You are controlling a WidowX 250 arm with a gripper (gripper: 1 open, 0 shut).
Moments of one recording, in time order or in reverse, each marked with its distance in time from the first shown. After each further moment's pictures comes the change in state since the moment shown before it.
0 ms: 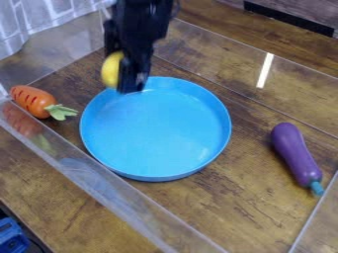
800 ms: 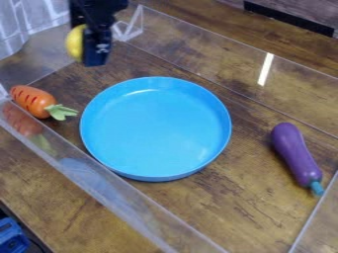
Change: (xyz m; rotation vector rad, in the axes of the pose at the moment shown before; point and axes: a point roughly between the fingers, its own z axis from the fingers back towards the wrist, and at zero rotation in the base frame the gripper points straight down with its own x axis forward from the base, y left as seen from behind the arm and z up) arm -0.037 0.040 0.004 0.040 0.007 0.022
